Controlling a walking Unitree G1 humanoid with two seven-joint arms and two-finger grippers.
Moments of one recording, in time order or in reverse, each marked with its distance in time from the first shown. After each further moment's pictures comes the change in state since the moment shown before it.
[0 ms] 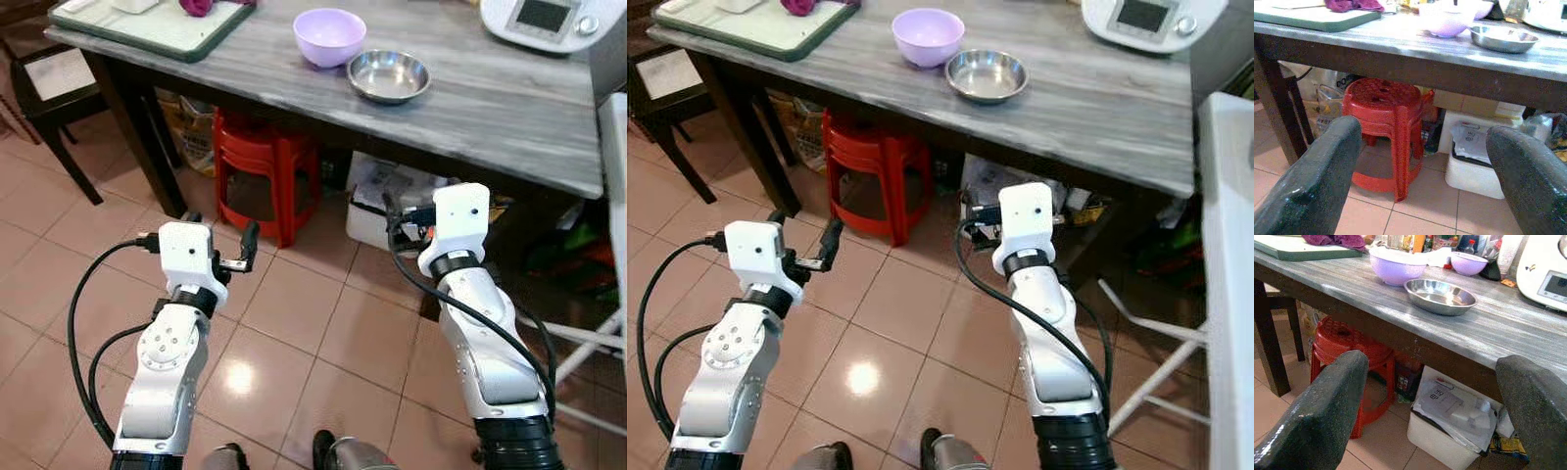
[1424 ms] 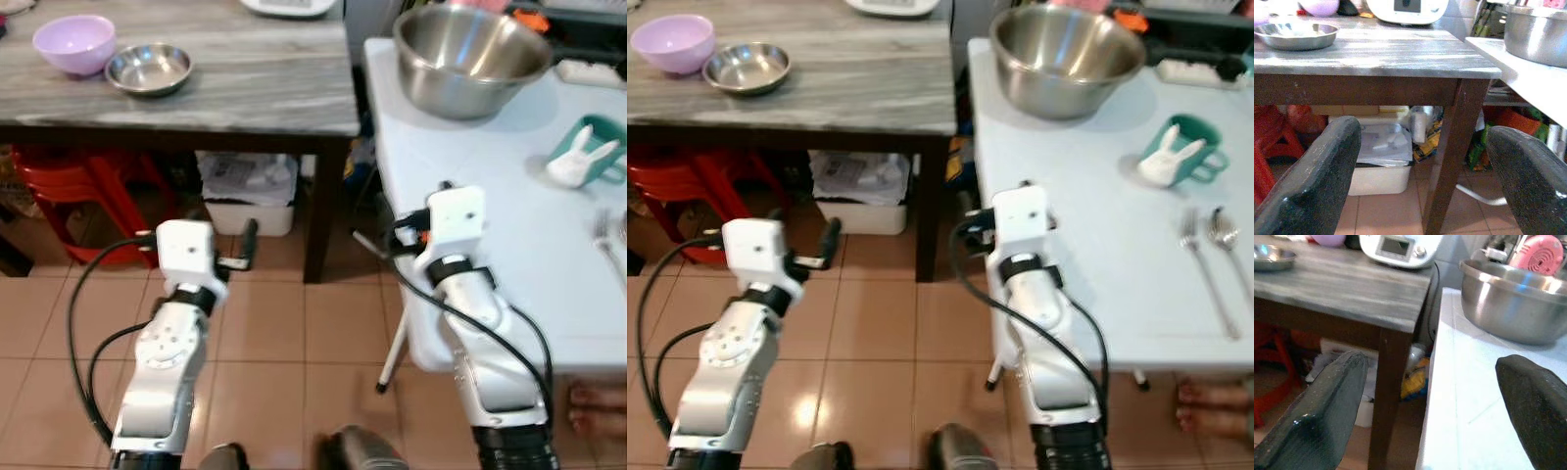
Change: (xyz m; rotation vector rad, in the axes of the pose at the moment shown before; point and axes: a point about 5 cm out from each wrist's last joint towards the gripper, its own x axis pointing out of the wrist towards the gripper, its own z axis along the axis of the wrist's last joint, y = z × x) left arm 0.002 0.001 0.003 -0.001 -0.012 0.007; right arm -0.005 0.006 0.003 0.020 -0.020 0.042
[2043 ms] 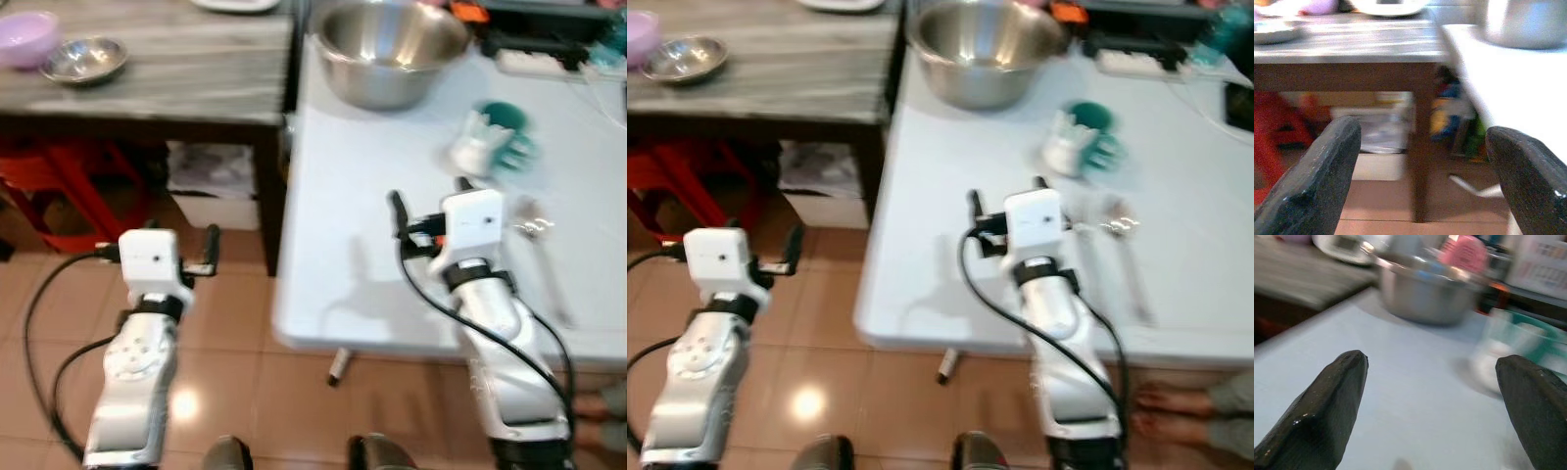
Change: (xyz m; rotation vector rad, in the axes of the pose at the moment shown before) left arm -0.015 0.020 -0.007 0.049 0.038 0.097; right arm -0.015 -0.022 -0.001 -0.083 -0.006 -0.057
